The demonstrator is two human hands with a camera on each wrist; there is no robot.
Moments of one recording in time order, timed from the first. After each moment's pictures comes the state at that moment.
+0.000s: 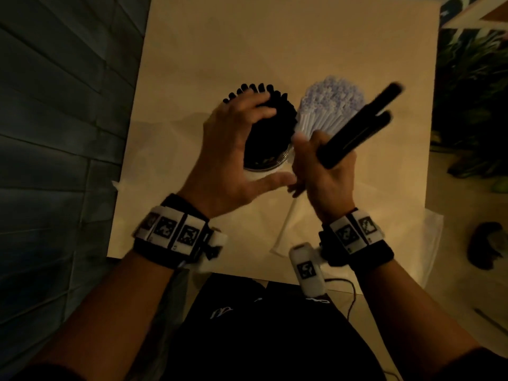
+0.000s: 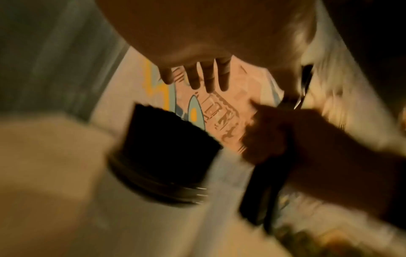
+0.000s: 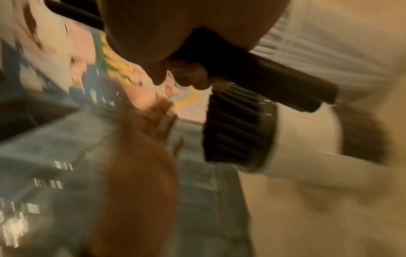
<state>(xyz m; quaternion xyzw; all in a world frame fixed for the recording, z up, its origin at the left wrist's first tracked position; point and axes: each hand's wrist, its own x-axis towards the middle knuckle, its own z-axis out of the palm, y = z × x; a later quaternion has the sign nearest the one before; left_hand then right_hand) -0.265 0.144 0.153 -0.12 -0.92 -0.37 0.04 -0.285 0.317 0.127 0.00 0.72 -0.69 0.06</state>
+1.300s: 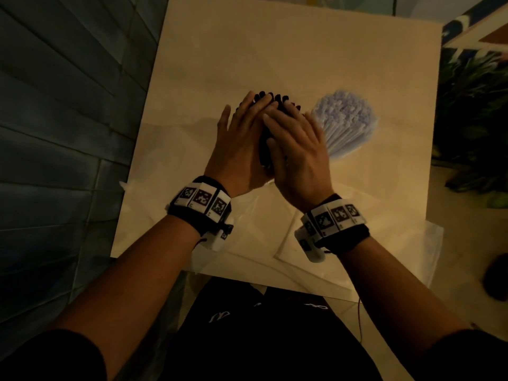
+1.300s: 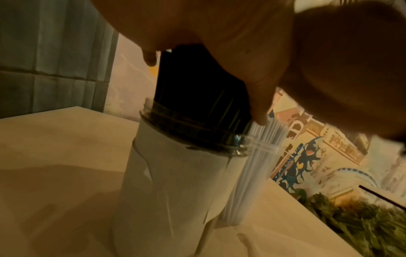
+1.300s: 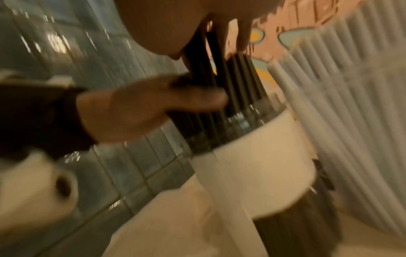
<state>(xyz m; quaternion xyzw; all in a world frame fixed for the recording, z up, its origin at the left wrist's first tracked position) -0.301 0.135 0.096 -0.07 -0.98 -0.17 -0.01 -0.307 0.280 0.112 -0.28 0.89 -0.34 -0.11</state>
